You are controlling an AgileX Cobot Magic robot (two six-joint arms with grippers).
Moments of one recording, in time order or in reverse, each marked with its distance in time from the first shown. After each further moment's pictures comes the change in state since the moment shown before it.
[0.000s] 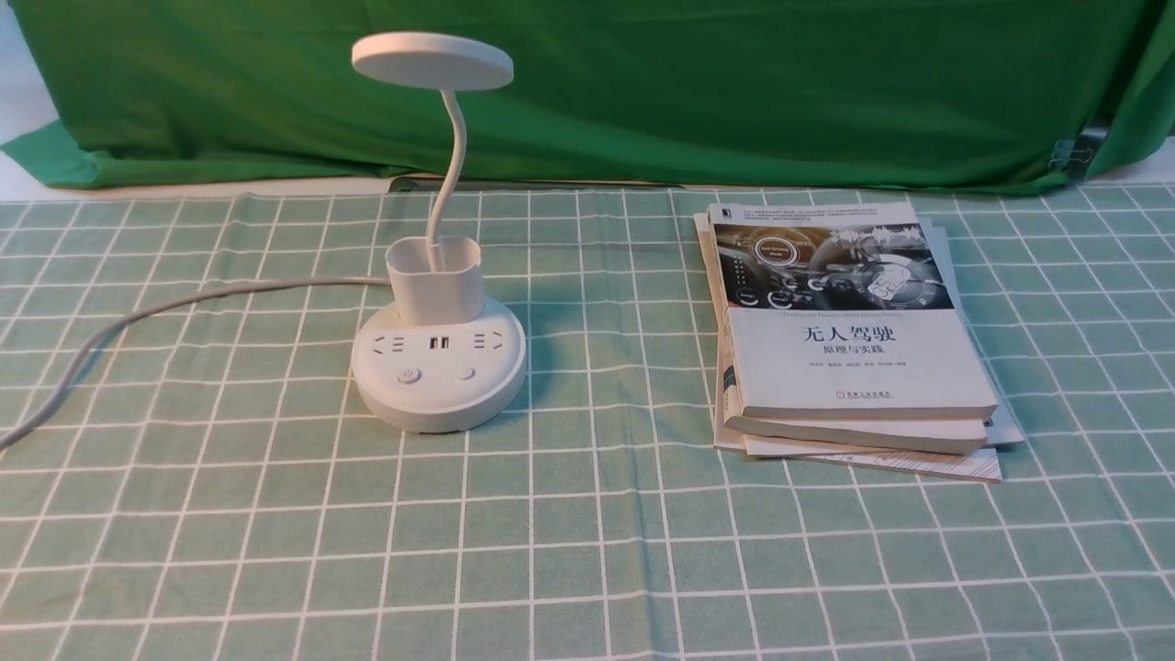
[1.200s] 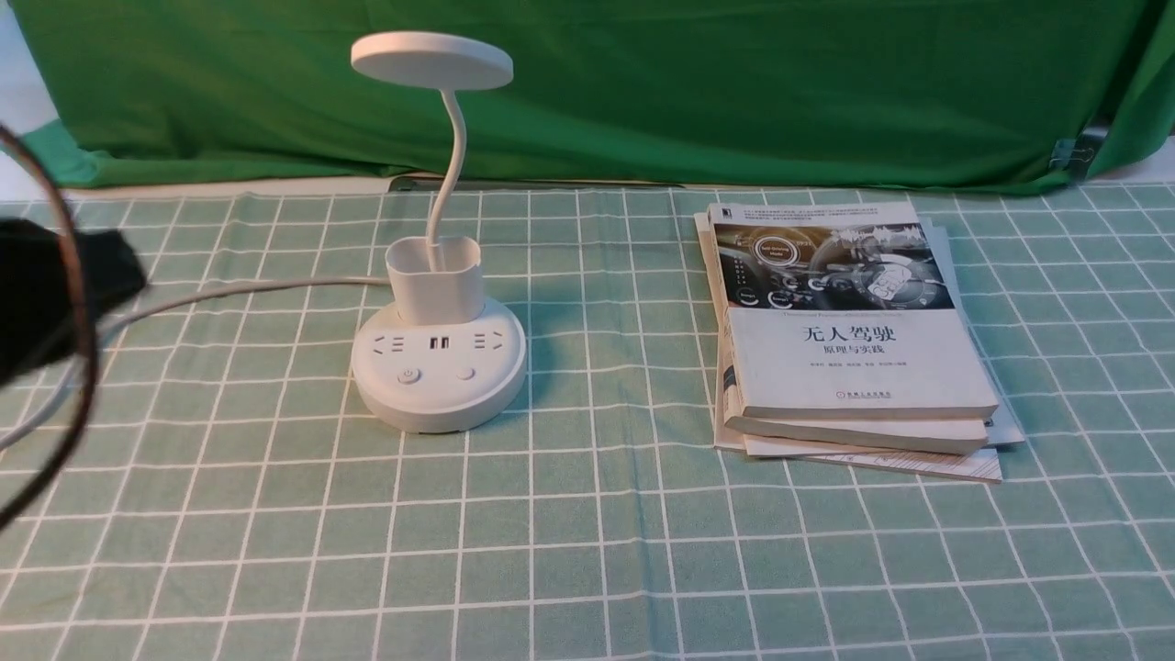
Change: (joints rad) right arm 0.000 0.000 0.000 0.000 0.000 0.001; left arm 0.000 0.950 -0.762 -0.645 1.224 0.169
